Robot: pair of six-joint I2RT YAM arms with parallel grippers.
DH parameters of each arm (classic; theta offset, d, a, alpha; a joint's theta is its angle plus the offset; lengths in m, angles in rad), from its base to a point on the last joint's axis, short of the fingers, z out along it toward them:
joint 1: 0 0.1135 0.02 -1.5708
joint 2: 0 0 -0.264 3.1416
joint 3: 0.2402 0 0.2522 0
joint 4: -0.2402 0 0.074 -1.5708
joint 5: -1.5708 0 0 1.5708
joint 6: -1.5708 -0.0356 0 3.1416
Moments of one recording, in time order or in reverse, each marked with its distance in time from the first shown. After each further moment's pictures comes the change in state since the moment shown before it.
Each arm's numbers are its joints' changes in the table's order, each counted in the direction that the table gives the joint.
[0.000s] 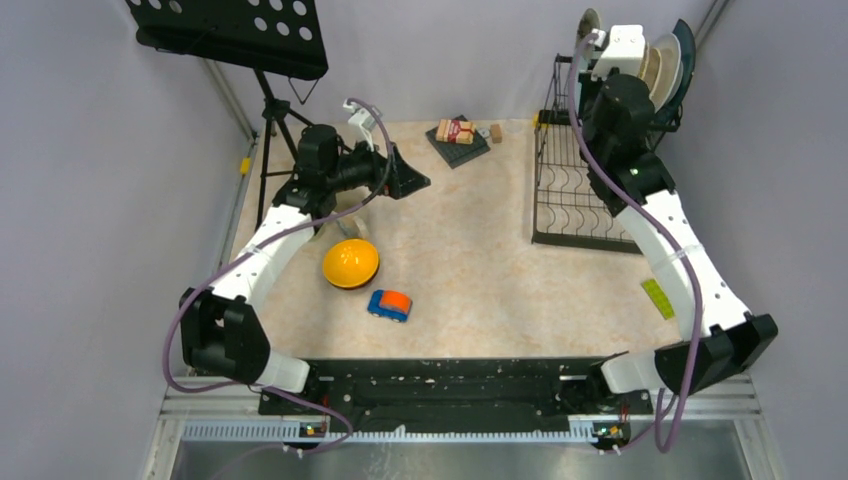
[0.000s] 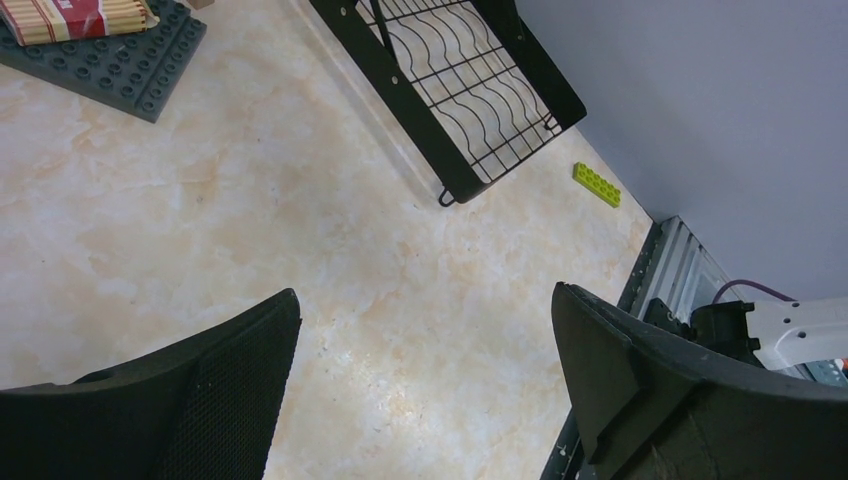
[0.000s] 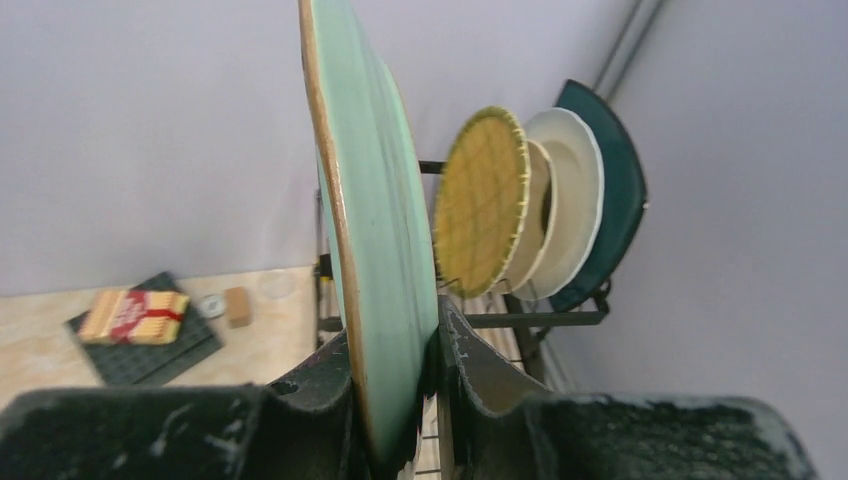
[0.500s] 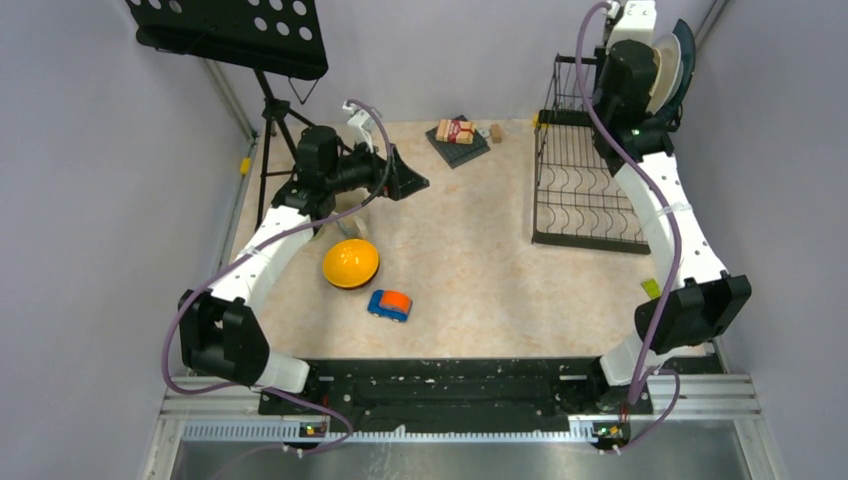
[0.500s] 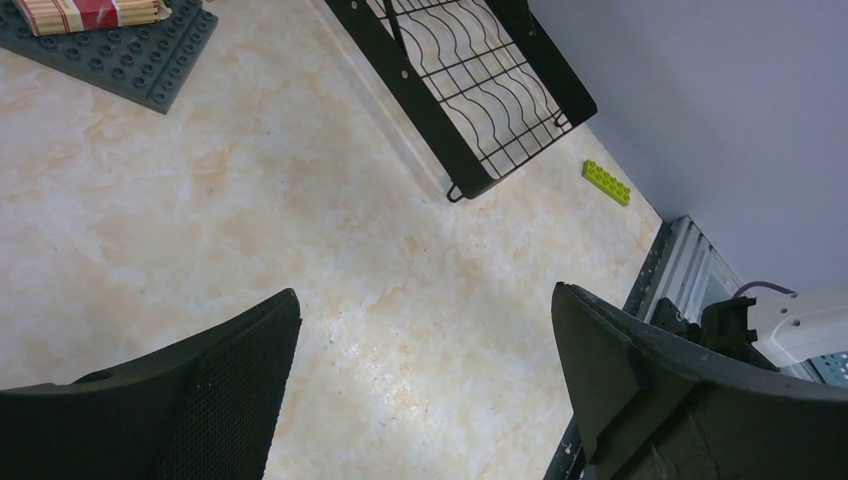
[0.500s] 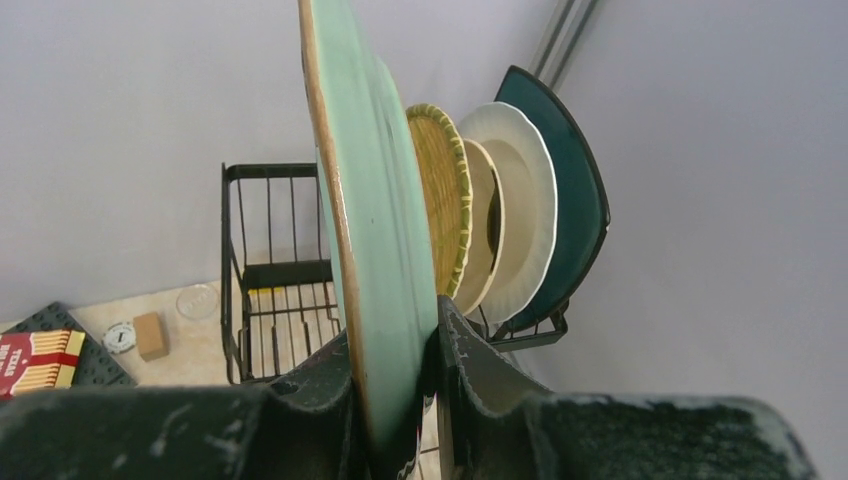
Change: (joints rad) left arm 0.000 -0.013 -0.006 -0.019 0.016 -0.014; right arm -0.126 0.224 0.198 -0.043 -0.042 0.048
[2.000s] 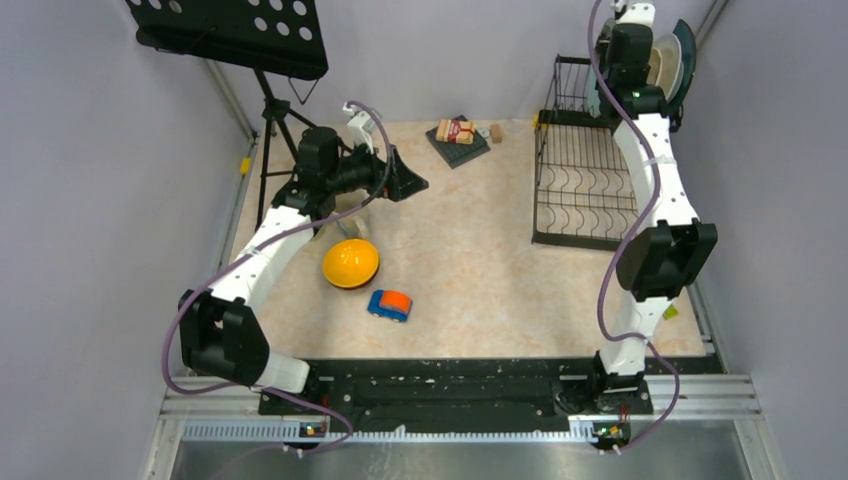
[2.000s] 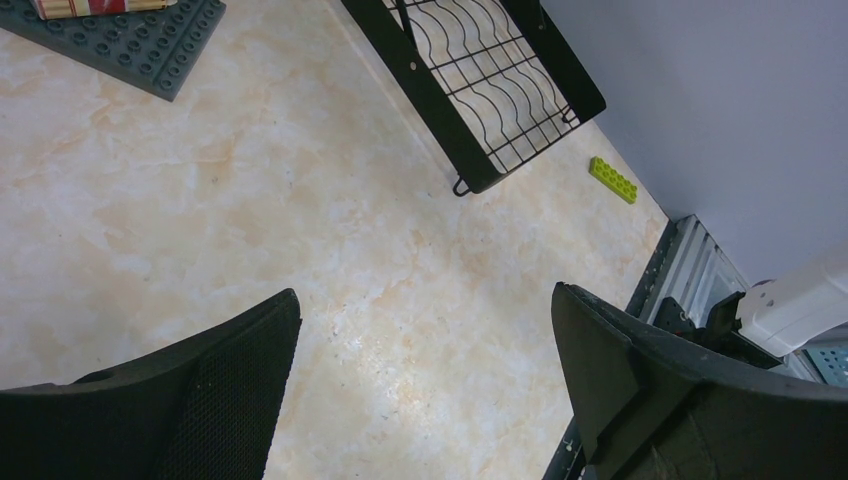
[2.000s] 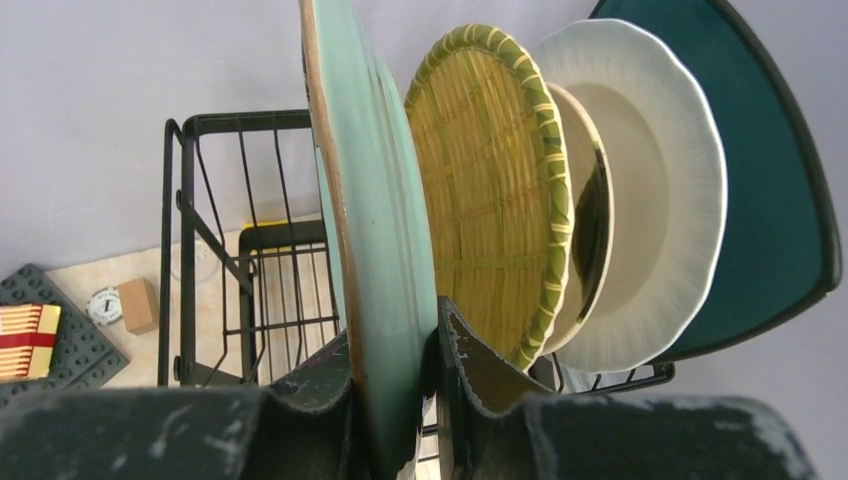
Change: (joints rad) left arm 0.000 0.000 -0.002 -0.023 0.016 -0.007; right arm -0.173 0.342 0.341 -0.254 0.213 -0.160
